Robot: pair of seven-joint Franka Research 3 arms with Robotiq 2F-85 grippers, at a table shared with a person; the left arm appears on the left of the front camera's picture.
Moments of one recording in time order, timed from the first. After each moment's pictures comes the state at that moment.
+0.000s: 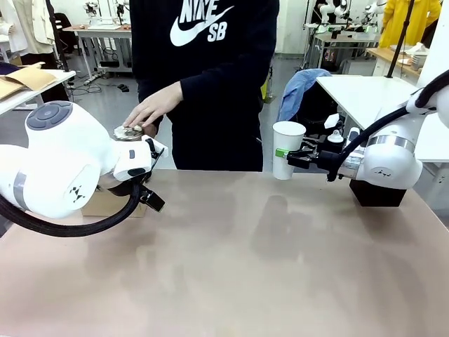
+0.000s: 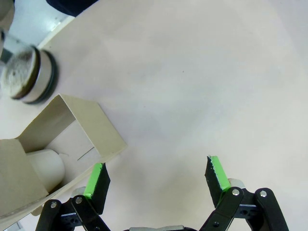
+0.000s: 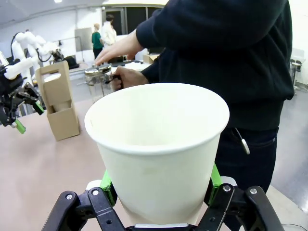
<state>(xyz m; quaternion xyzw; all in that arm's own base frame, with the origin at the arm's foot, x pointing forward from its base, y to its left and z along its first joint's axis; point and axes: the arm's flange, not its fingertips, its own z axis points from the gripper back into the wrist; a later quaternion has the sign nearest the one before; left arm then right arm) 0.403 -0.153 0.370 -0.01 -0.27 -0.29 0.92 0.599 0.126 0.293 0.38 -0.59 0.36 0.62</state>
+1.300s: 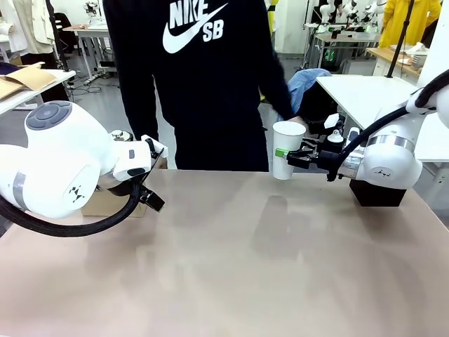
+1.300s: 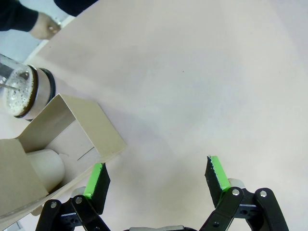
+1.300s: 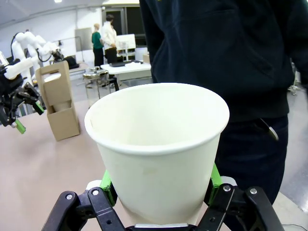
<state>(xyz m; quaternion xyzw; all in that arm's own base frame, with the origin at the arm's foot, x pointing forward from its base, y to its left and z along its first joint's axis) 0.403 -0.153 0.370 -0.01 -0.27 -0.29 0.92 0.599 0.126 0.293 0.38 -0.59 0.36 0.62</state>
